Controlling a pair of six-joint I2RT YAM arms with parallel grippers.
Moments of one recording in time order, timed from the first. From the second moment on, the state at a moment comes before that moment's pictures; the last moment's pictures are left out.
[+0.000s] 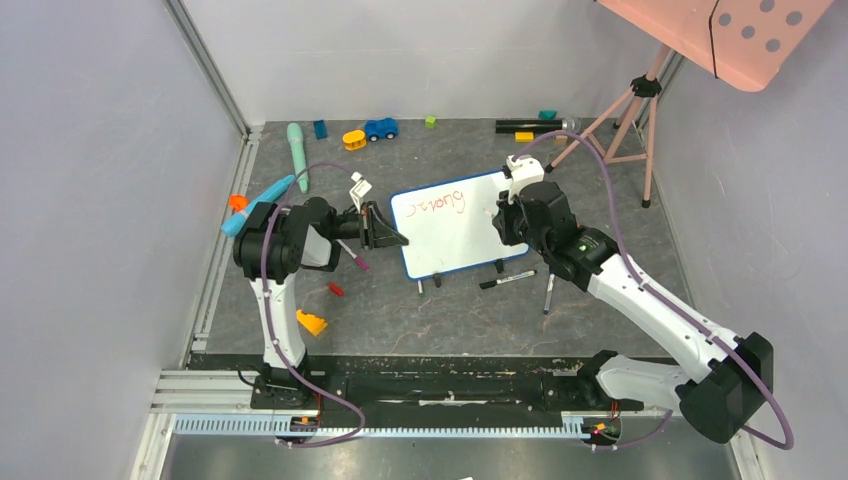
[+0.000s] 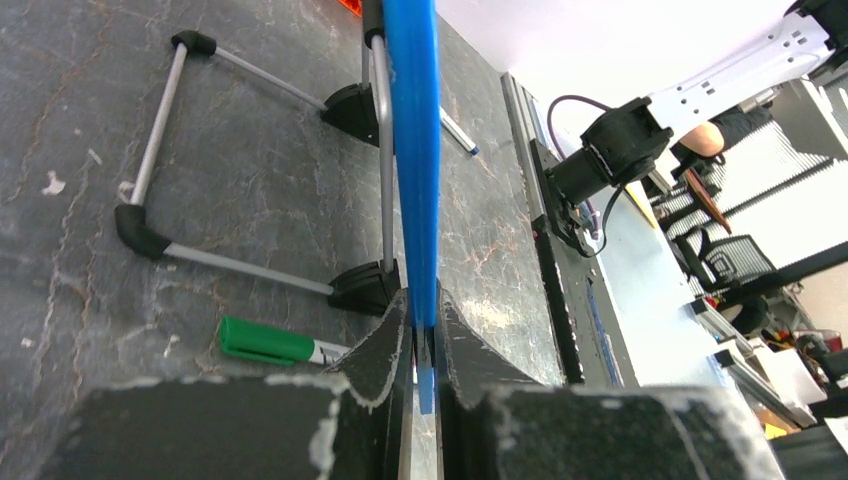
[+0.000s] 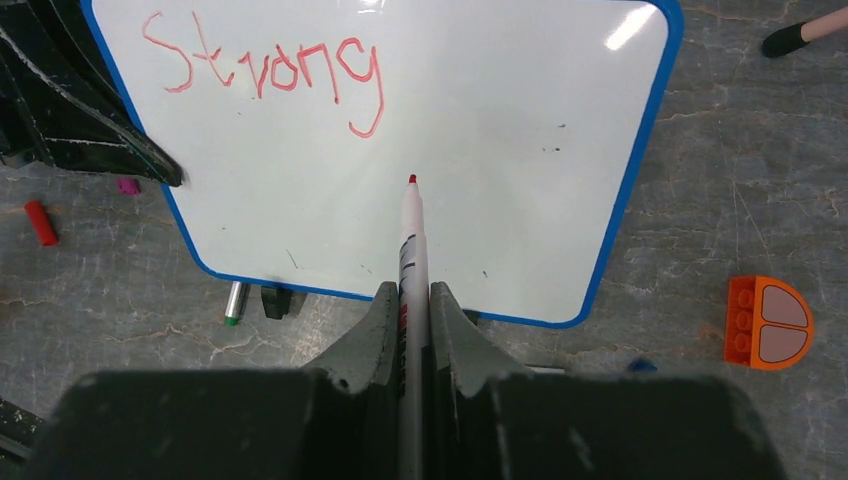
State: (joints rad) left arm -0.13 2.12 0.76 1.49 1.40 -0.83; right arm 0.62 1.15 0.99 -0.37 0.20 0.21
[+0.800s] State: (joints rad) left arm -0.15 2.12 0.79 1.46 1.41 -0.86; right arm 0.69 1.26 0.99 -0.29 0.09 0.22
